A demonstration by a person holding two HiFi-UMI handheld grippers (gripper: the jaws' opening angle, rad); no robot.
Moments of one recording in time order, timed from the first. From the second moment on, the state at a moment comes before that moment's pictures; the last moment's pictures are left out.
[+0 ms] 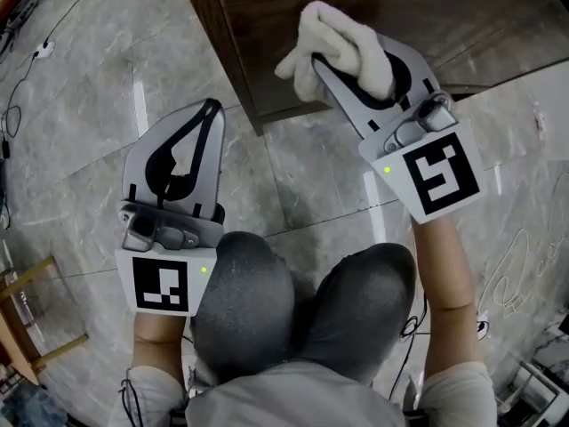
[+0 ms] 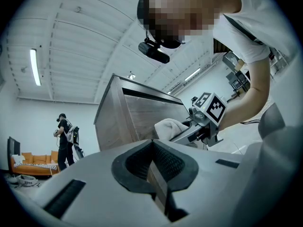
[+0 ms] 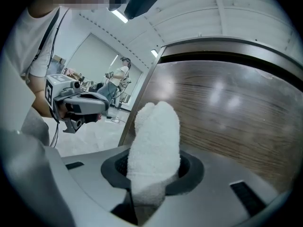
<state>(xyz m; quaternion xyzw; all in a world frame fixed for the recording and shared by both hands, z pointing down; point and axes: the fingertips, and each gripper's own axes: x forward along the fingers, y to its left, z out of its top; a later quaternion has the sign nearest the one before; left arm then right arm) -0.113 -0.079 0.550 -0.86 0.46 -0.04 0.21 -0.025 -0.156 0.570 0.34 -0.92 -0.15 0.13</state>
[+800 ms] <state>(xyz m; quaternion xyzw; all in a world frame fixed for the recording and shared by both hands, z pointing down) -0.038 -0.083 0.559 -0.88 0.42 -0.05 0.21 0.121 -0.192 0.578 0.45 -0.87 -0.13 0.14</state>
